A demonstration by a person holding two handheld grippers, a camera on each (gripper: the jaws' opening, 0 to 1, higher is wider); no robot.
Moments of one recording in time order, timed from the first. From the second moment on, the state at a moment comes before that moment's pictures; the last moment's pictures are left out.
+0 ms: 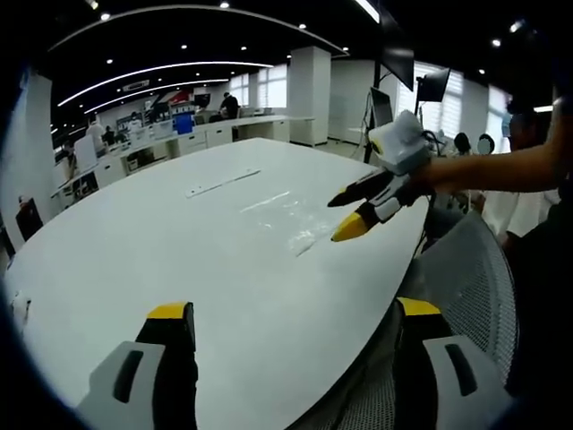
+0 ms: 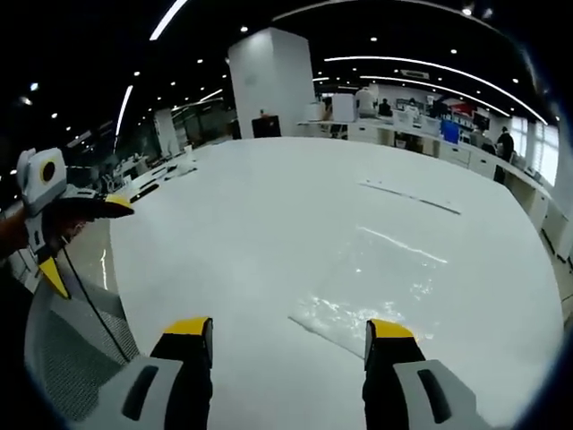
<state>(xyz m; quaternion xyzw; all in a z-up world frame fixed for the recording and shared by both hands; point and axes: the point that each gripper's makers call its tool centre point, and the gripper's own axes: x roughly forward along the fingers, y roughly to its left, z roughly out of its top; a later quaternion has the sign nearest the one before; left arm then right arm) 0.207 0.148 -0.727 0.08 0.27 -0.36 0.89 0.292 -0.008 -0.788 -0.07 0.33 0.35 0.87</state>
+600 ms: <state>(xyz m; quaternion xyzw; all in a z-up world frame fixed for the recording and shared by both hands) 0.209 0.153 -0.732 0.07 0.27 -0.36 0.89 0.306 0.001 -0.835 -0.13 0.38 0.37 0.84</state>
